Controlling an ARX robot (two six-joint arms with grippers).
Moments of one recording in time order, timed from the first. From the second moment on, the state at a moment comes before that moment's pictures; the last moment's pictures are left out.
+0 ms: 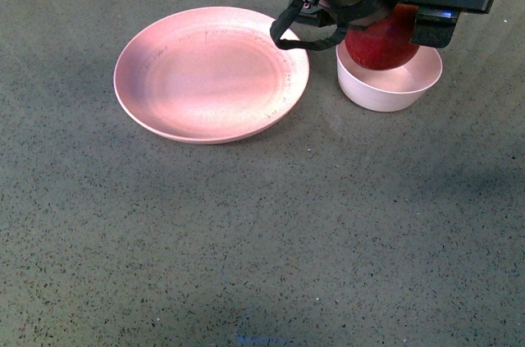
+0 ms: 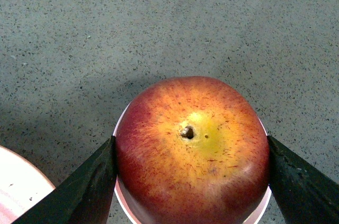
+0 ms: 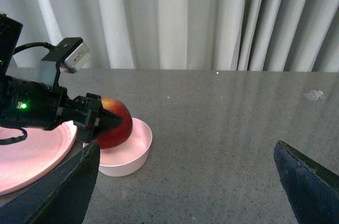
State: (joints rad) left arm -0.74 2.30 1.54 0.18 0.07 -0.19; right arm 0.00 0.01 0.02 0.00 0.00 0.00
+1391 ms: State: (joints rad) left arm -0.53 2.04 1.27 0.25 0.04 -0.24; right arm 0.00 0.01 0.02 0.00 0.00 0.00
